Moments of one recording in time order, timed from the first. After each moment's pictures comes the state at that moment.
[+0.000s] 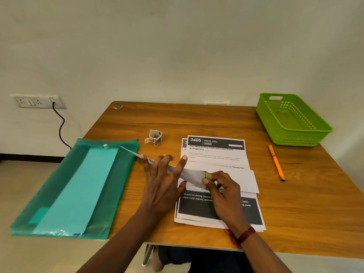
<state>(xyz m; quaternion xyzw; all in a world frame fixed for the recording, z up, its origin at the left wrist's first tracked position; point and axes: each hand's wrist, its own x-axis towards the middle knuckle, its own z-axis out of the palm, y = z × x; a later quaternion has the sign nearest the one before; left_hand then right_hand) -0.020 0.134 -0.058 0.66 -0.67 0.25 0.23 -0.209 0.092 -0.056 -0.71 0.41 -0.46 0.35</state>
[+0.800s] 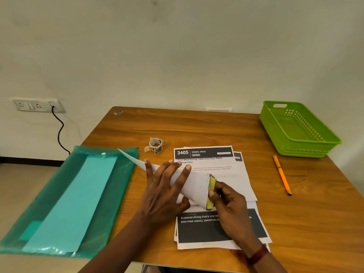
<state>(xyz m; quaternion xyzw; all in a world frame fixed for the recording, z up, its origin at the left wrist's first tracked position) -0.014 0.130 -0.043 0.61 -0.72 0.26 0.22 -0.213 0.092 -0.038 -0.65 0.39 -0.42 0.50</state>
